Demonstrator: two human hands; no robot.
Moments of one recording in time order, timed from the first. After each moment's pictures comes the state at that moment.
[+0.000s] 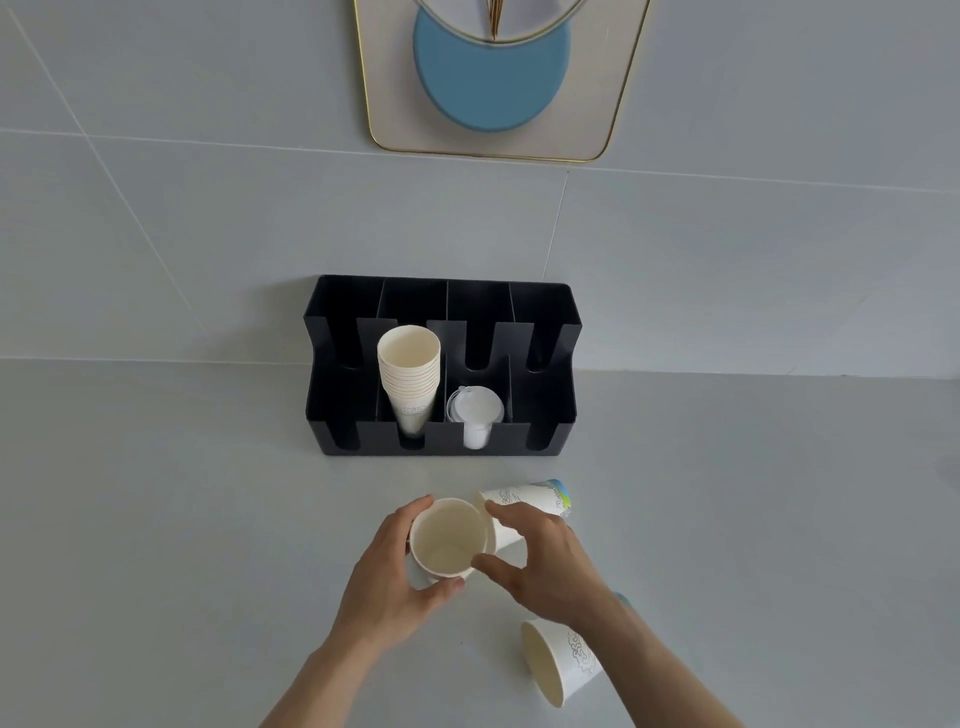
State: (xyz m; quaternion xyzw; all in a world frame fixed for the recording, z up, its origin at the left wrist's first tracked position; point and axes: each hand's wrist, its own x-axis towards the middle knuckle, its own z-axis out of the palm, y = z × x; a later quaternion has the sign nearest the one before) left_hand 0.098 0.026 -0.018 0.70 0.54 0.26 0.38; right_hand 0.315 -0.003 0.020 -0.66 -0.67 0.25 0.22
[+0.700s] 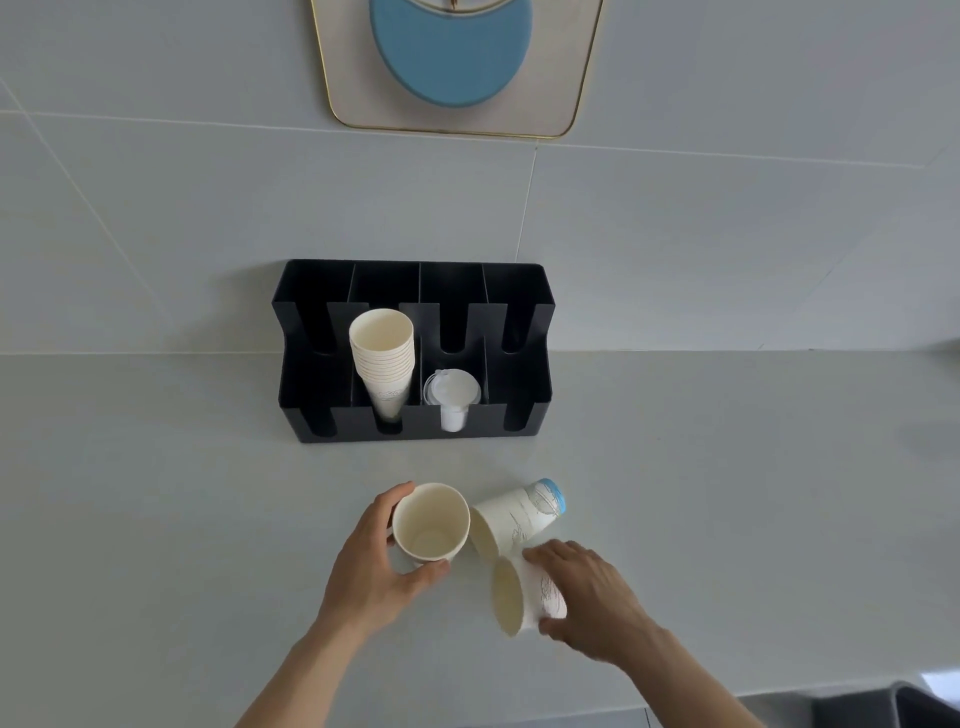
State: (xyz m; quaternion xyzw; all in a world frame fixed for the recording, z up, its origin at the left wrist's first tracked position) left_hand 0.104 0.020 -0.022 0.69 0.54 0.27 0.40; right_hand 0.376 -0.063 -0.019 -0.65 -0.73 0.21 0.00
